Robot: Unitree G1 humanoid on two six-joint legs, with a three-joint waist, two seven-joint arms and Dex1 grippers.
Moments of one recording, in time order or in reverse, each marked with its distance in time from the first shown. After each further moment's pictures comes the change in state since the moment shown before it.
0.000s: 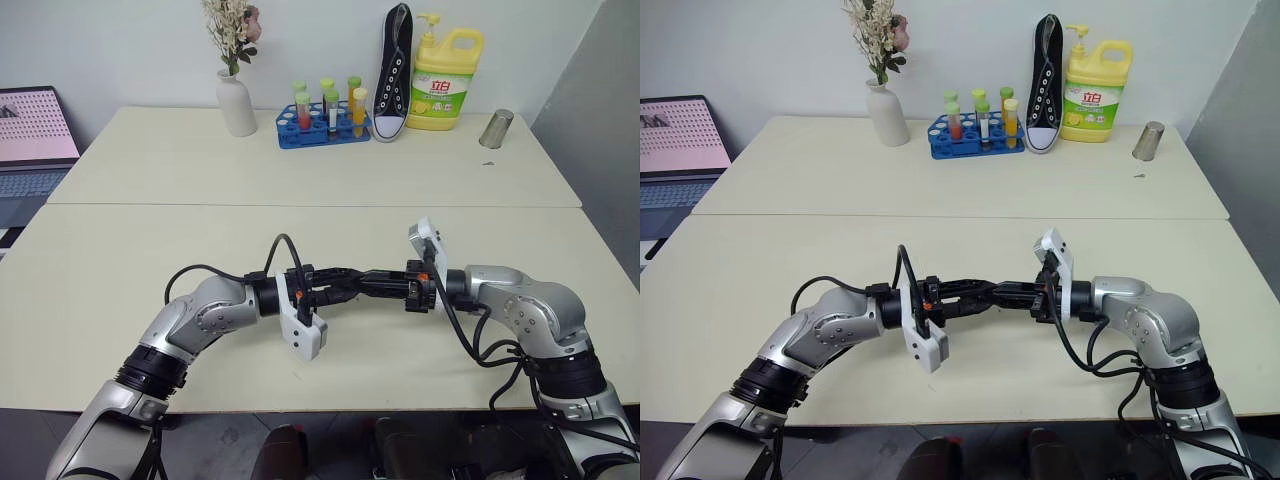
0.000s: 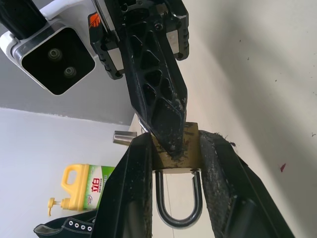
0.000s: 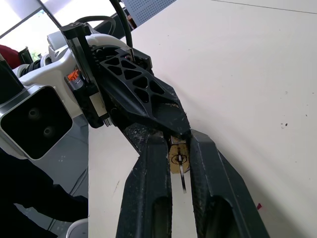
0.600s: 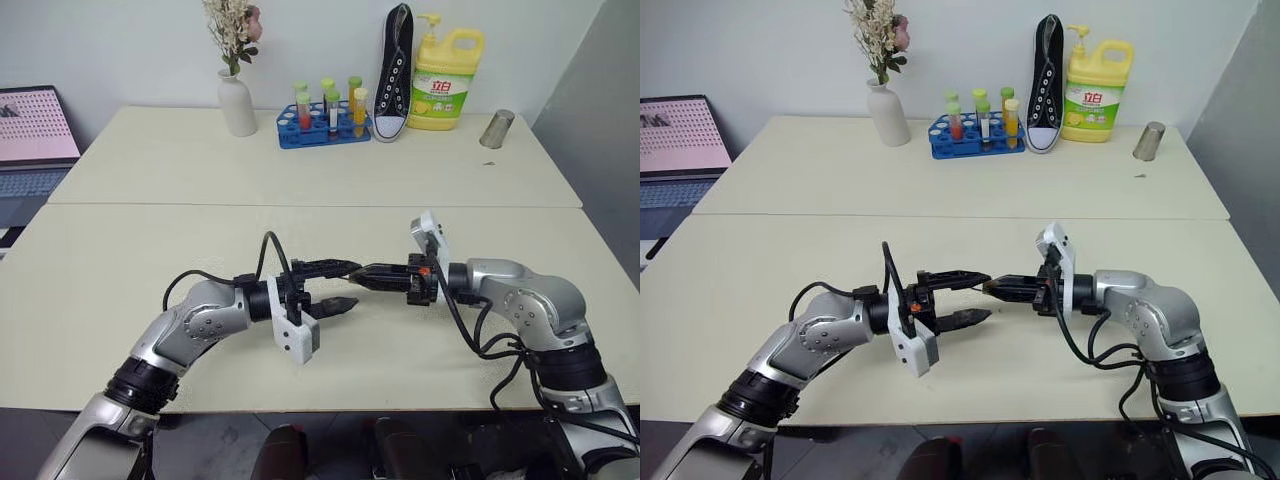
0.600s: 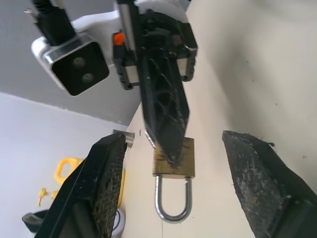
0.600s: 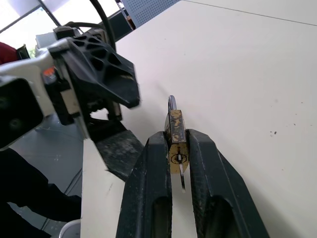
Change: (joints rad) left arm 0.084 0.039 0.018 -0.141 -0.209 0.115 -0.096; right arm -0.037 -0.010 0.004 0.051 -0.029 -0.044 0.027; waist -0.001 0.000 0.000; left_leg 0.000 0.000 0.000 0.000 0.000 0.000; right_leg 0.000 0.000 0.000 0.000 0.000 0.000
